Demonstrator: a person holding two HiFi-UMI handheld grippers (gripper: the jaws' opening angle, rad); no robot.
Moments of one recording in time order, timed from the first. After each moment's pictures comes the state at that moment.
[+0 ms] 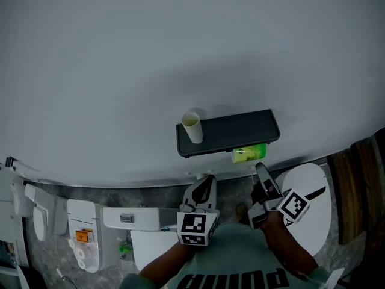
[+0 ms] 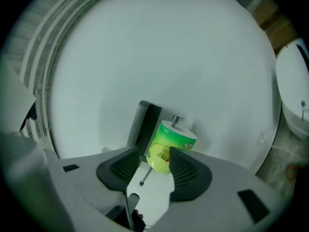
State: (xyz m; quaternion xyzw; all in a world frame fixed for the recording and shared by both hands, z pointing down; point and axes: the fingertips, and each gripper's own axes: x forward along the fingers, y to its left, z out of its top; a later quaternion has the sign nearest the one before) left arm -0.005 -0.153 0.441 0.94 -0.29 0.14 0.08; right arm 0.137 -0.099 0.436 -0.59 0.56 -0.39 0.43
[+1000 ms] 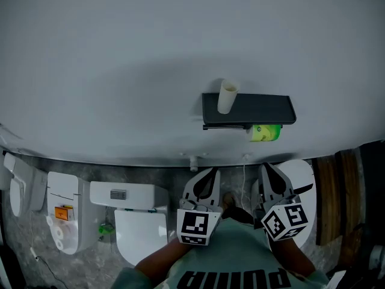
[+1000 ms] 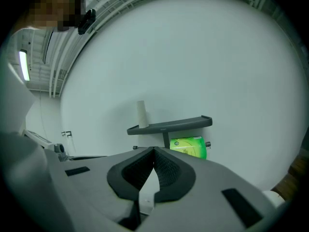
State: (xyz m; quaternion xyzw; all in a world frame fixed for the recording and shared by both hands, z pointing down) left arm -0.075 -0.123 0.419 0.95 -0.29 0.07 0.10; right arm 0.036 -0.070 0.385 -0.73 0.67 -0.14 0.01
